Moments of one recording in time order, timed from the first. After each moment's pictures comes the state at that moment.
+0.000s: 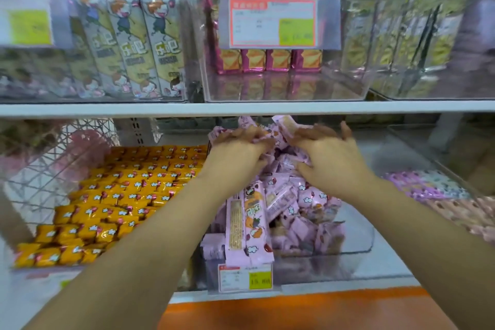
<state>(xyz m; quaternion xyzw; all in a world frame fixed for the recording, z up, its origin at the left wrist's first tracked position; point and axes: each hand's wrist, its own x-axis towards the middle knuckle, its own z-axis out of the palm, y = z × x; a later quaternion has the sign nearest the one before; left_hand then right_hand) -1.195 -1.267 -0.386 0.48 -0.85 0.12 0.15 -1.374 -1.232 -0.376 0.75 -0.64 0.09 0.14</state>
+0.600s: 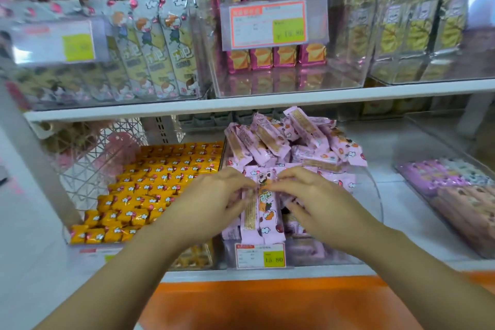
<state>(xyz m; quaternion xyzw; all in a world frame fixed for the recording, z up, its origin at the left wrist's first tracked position) -1.136 -1.182 -0.395 0.48 -0.87 -0.03 0.14 -1.348 -1.166 -0.416 0.84 -0.49 0.22 -0.06</state>
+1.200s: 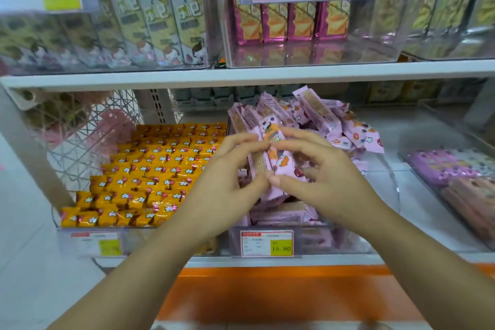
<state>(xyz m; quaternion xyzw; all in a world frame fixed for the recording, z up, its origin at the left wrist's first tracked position) -1.146 -1.178 -0.411 0.45 -0.79 -0.19 0.38 -1.327 -1.170 -0.407 0.73 -0.44 0.45 -0.28</state>
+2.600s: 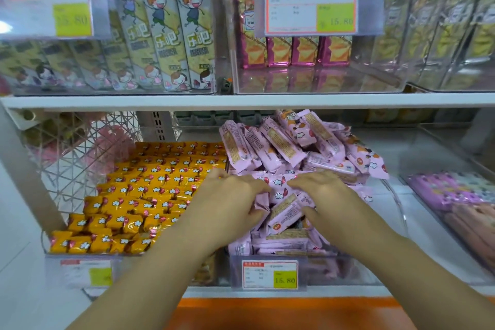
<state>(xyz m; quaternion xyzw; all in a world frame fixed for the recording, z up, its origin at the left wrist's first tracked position) -1.149 -1.204 -0.406 0.49 -0.86 0.07 0.13 -1.338 -1.194 -0.419 0.80 -0.57 0.16 -0.02</state>
